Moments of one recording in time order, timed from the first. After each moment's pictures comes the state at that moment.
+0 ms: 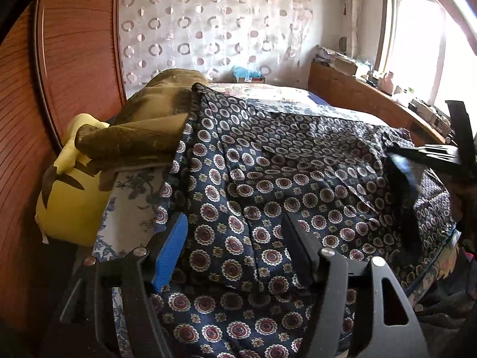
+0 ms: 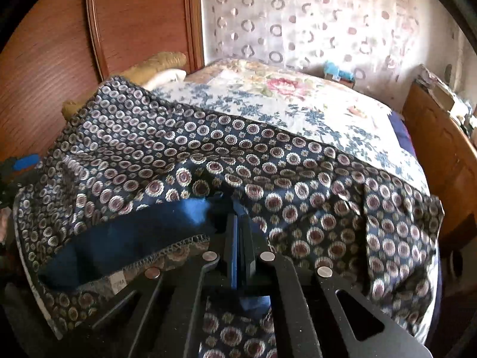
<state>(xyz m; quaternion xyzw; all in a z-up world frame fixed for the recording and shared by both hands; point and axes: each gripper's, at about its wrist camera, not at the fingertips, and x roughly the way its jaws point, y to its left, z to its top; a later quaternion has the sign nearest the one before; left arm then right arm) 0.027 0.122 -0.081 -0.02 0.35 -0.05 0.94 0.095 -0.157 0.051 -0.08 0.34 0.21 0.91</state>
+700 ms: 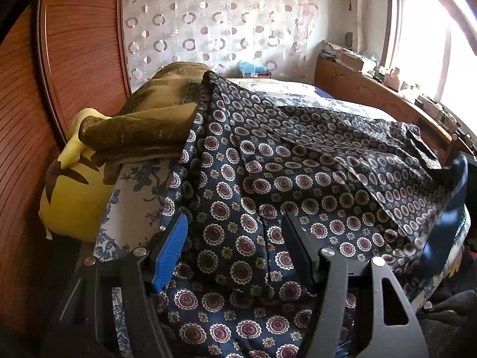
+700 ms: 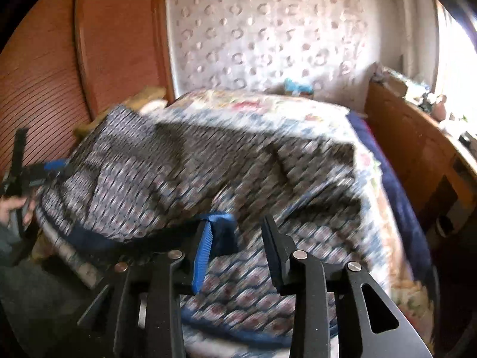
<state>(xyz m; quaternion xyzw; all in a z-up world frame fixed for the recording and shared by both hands) 0.030 0.126 -0.088 -0.02 0.36 -0.03 0.93 -0.021 -0.233 0.081 -0.04 0.30 0.13 0.94</state>
